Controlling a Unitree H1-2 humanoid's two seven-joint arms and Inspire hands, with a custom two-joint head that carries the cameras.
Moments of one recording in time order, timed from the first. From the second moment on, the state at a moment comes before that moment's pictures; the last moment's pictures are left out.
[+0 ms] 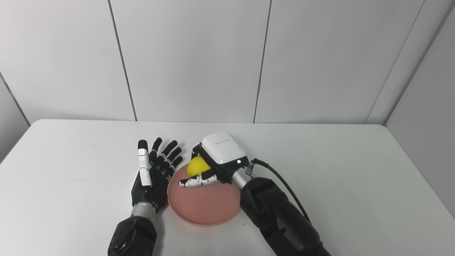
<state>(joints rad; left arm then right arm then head) -0.32 -0.19 0.03 0.19 -0.41 0.14 0.09 -0.56 -0.24 0.51 0.10 -0.94 0.11 0.19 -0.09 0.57</state>
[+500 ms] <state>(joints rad) -0.35 -0.20 0.04 0.24 -0.41 0.14 0.06 -0.55 -0.25 0.51 0.15 -0.93 0.11 0.19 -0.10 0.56</state>
